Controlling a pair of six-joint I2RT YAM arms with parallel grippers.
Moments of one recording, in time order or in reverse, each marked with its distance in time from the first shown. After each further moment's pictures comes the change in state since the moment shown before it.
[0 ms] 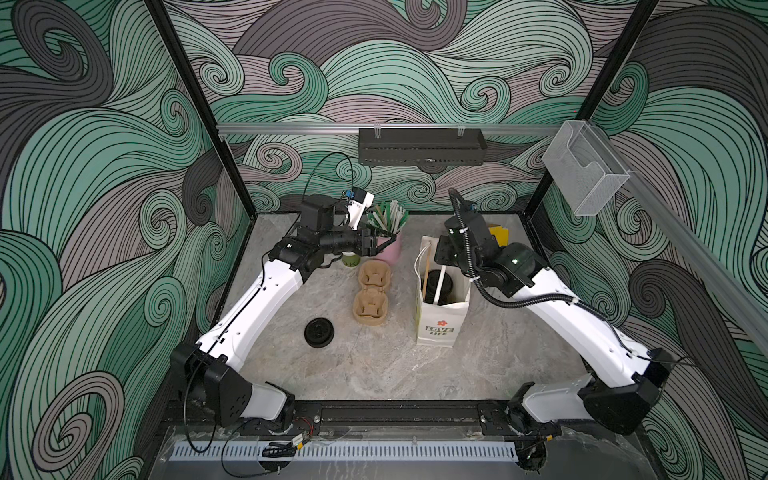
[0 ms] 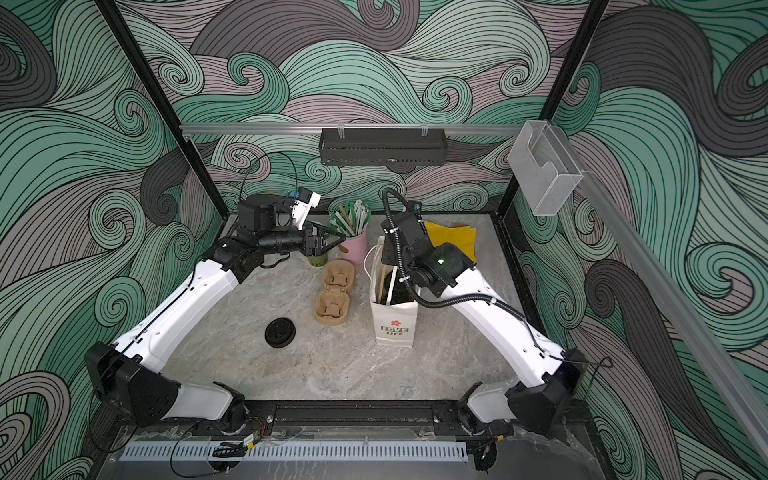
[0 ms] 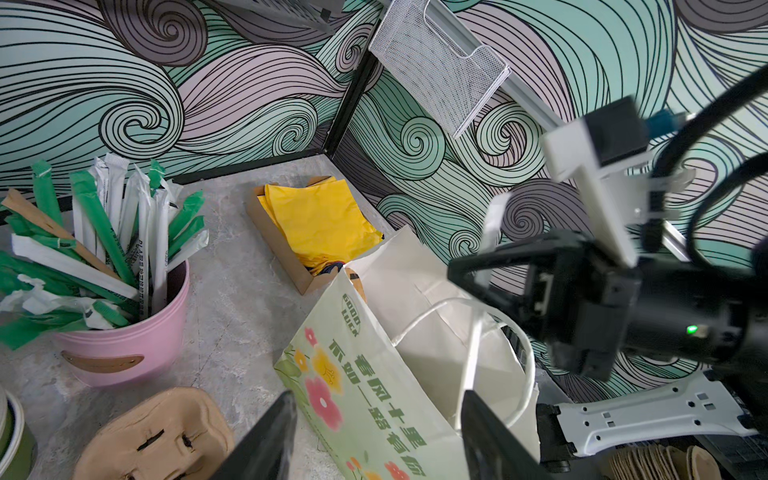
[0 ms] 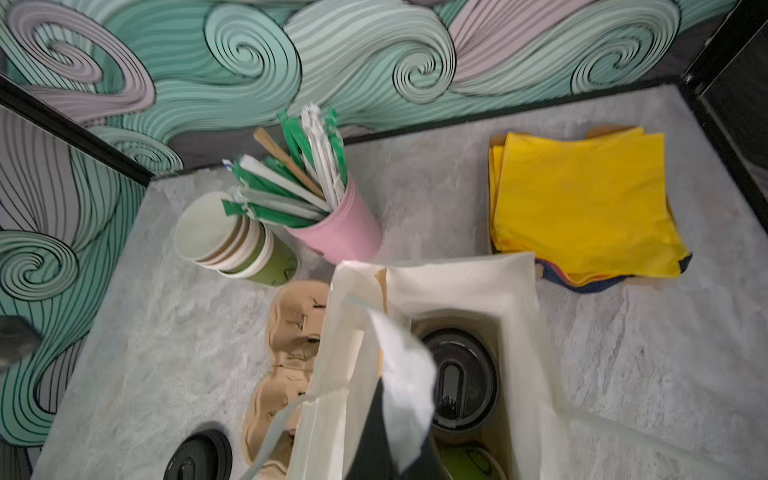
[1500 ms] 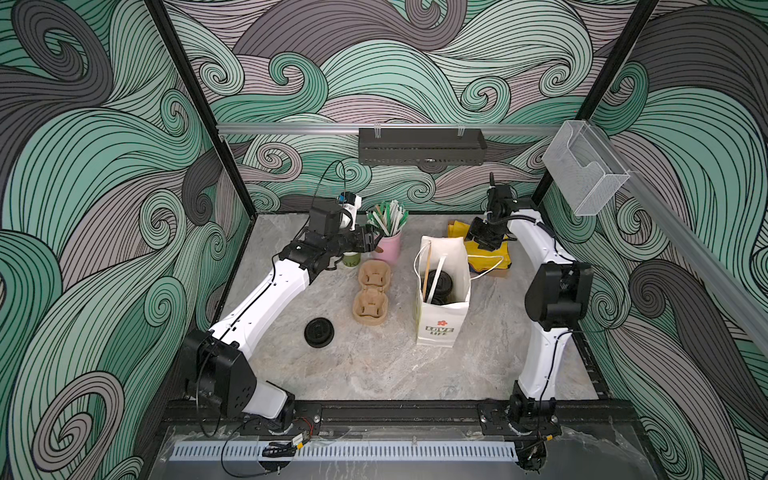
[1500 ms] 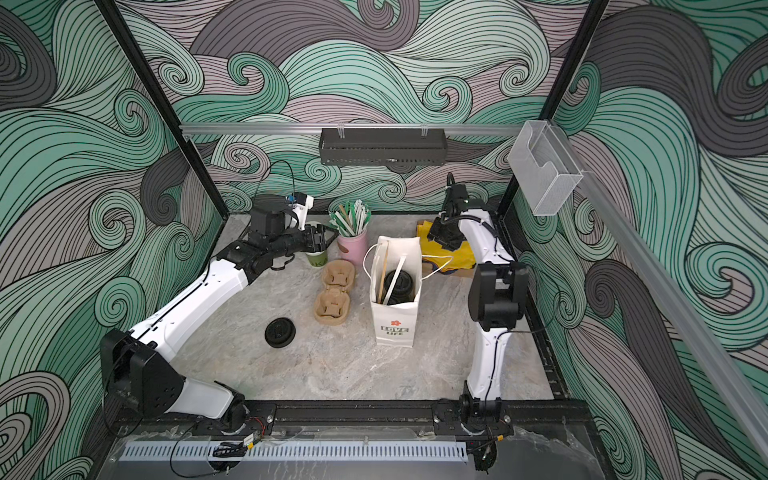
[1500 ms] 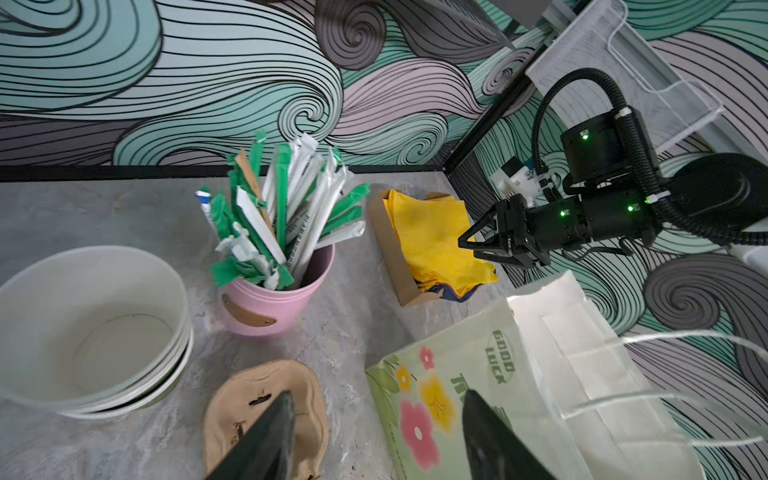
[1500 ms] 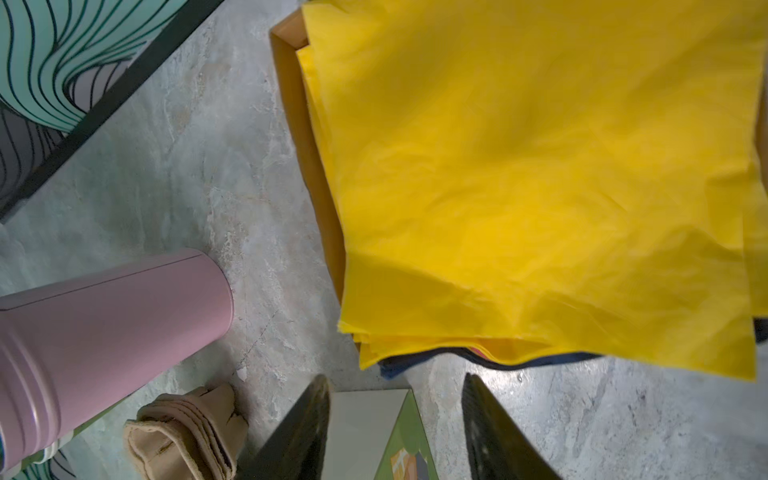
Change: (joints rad) left arm 0.003 0.045 -0.079 0.061 -0.402 -0.113; right arm -0.631 0.761 0.553 -0.216 -0.533 -0.206
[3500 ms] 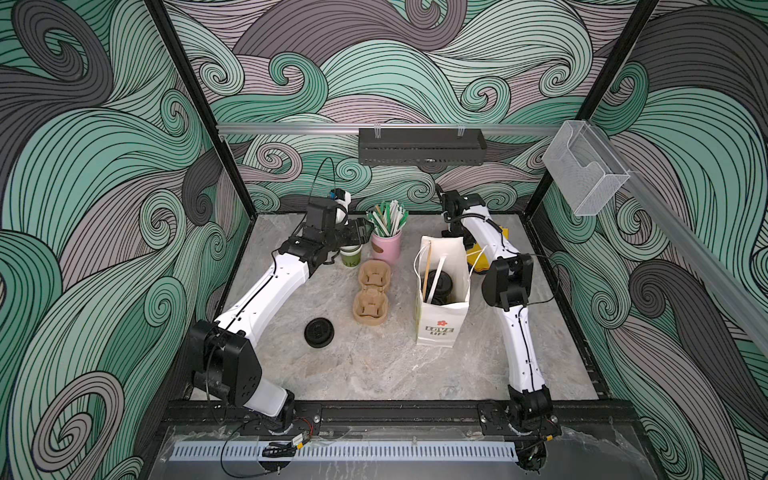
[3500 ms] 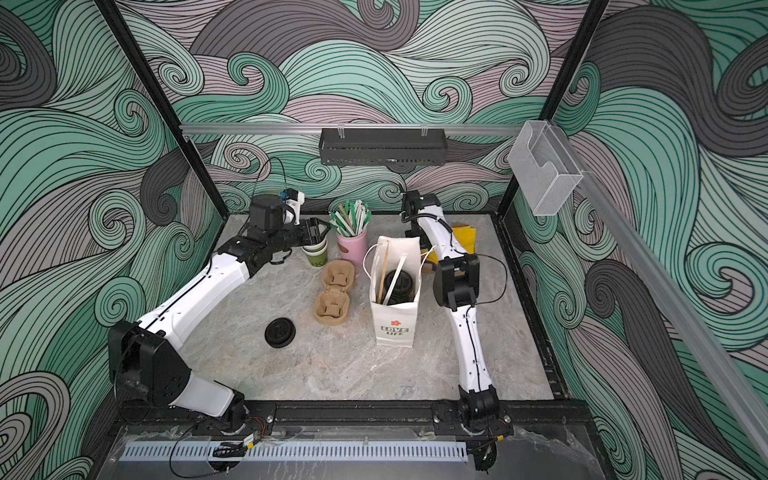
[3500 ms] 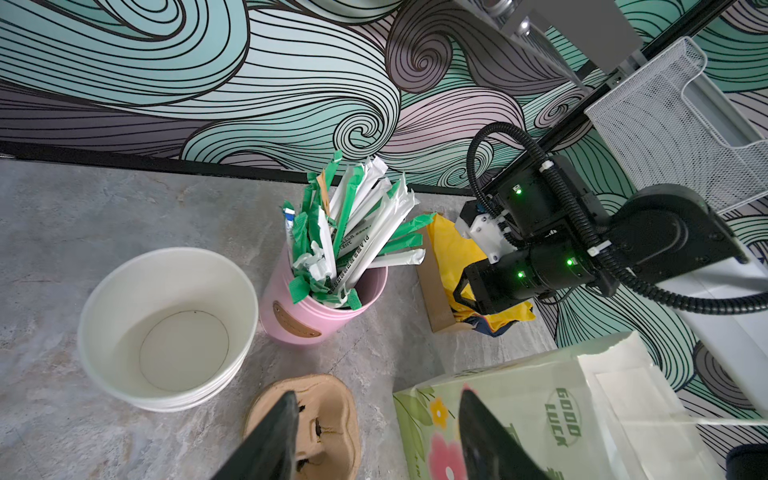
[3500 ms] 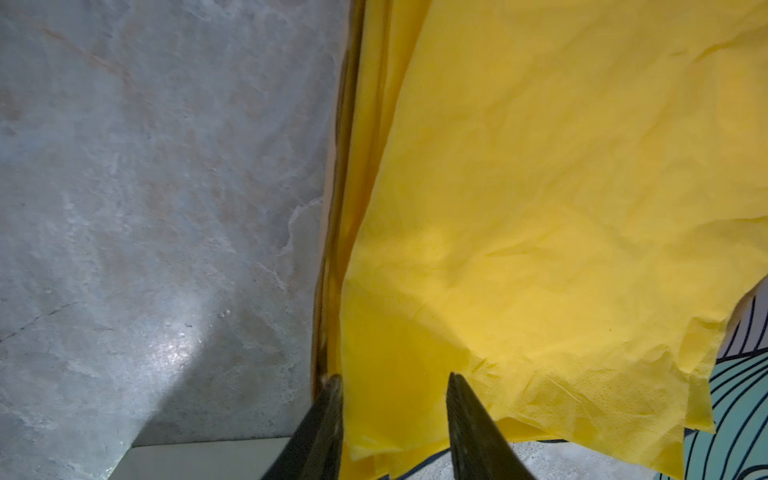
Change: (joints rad) left arm 0.057 0.053 0.027 0.007 -0.024 -0.036; right arm 0.172 0.358 0.445 -0.360 0.373 -0.301
